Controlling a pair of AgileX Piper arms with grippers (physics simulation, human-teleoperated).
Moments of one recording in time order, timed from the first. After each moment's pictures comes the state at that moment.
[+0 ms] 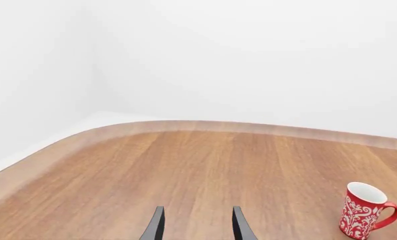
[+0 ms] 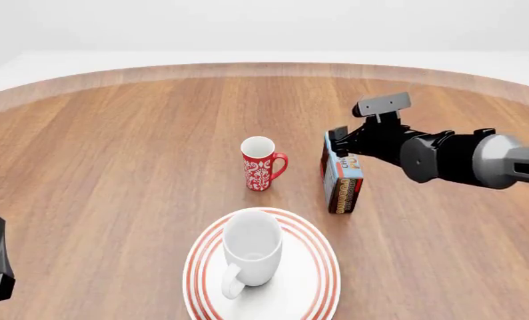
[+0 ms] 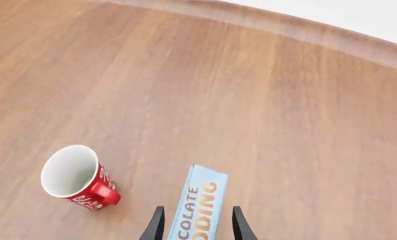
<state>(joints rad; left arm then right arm) 0.21 0.00 -0.03 -0.06 -0.04 0.27 1.71 -0.98 -0.16 -0.03</state>
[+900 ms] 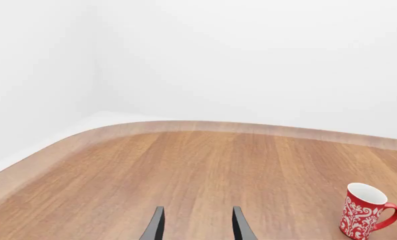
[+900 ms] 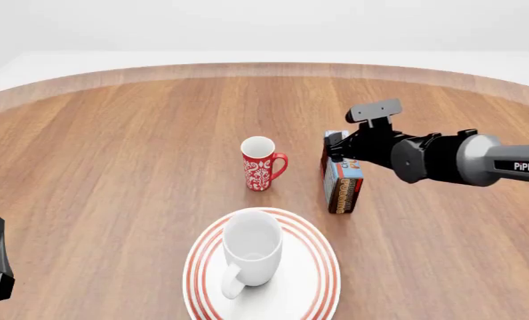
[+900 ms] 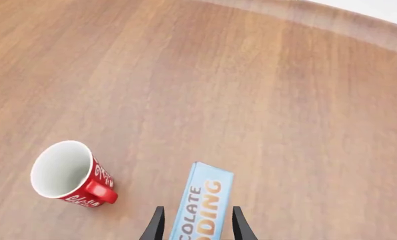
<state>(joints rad) 0.21 0.00 -0.03 -0.06 -0.04 0.28 1.77 -1.01 -0.15 -0.02</state>
